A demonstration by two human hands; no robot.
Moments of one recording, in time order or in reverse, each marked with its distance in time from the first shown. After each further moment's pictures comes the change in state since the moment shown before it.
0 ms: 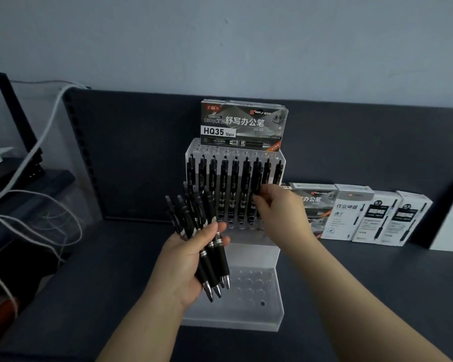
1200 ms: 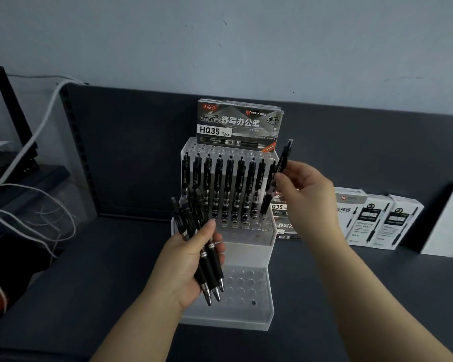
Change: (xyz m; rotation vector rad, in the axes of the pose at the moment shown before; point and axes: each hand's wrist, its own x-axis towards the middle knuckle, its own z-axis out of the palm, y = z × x) left_hand -0.007 -0.006 0.008 -0.039 -0.004 -0.071; right_hand -0.002 0.000 -0.043 0.469 0.188 0.058
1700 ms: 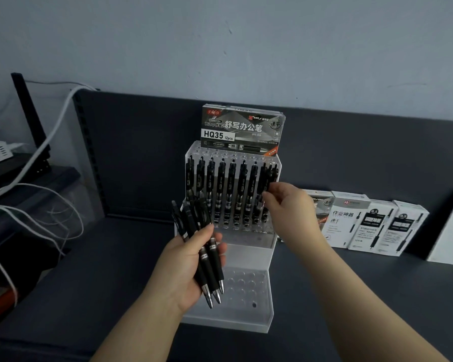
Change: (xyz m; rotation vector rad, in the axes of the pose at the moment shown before) left_hand -0.008 0.001 0.003 -0.036 0.023 0.005; right_hand 0.000 0.018 0.016 -0.343 -0.139 -0.010
